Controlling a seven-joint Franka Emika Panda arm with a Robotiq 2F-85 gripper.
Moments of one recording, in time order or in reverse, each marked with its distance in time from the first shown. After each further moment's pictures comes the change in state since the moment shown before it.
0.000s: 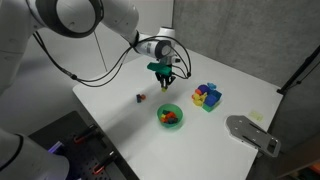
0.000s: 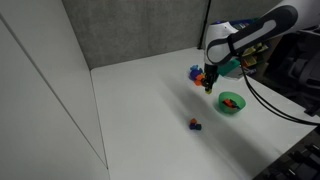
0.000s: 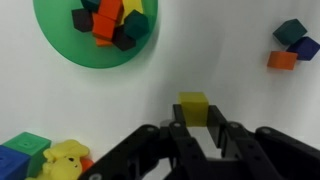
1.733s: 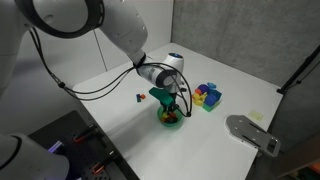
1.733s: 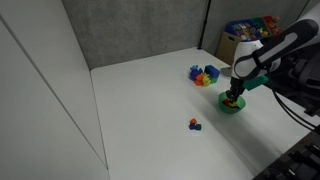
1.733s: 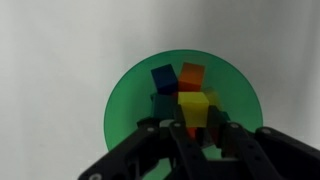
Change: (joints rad) arm -0.155 -0.062 -0.044 -0.333 0.022 0.223 0.012
